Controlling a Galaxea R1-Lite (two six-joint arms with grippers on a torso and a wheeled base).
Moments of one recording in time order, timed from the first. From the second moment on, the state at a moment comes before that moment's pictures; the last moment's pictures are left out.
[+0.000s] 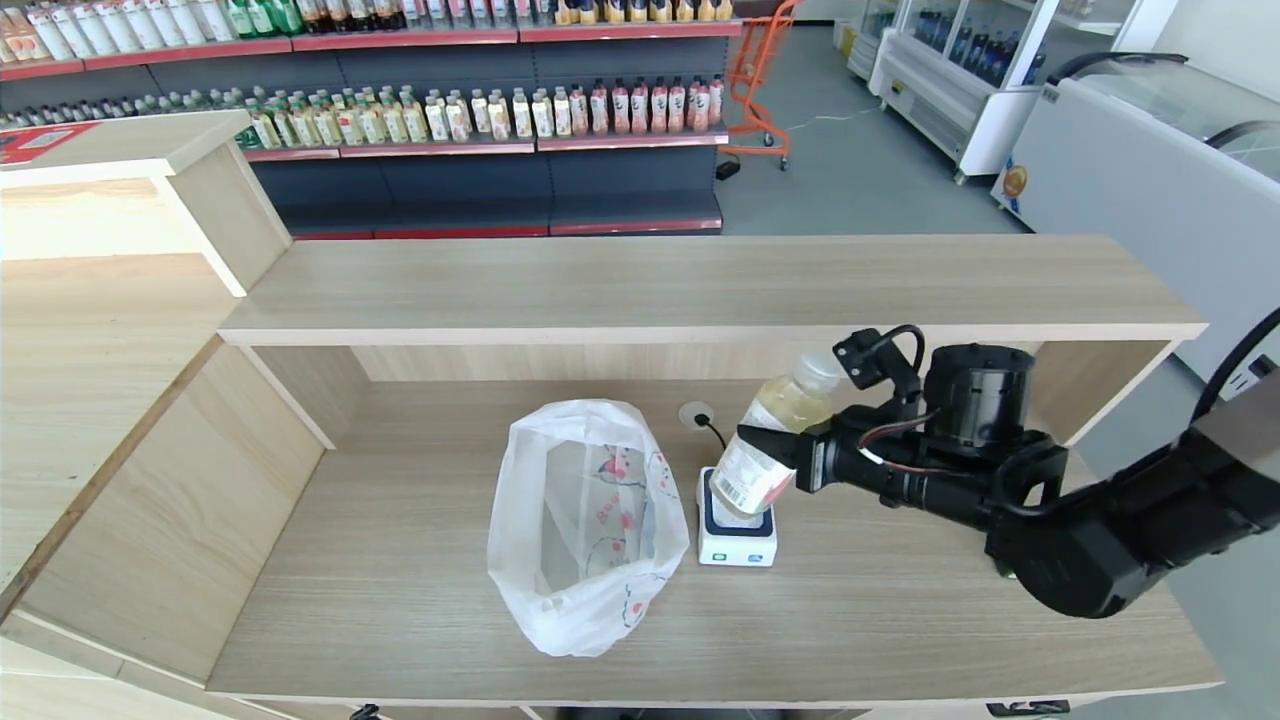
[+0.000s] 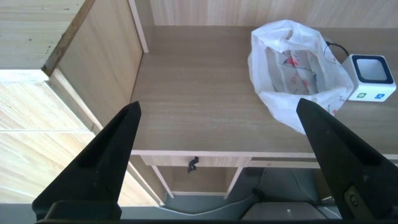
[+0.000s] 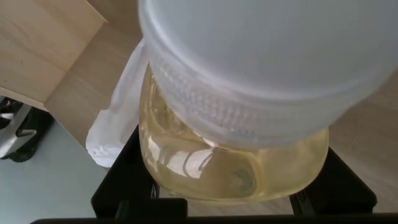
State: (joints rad) left arm 0.00 0.00 0.00 0.00 0.00 0.00; right arm 0.44 1.98 -0.79 -1.01 0.31 0.06
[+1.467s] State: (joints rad) left arm 0.00 0.00 0.00 0.00 0.00 0.00; right arm 0.68 2.57 -1.29 -1.09 0.27 -0.25
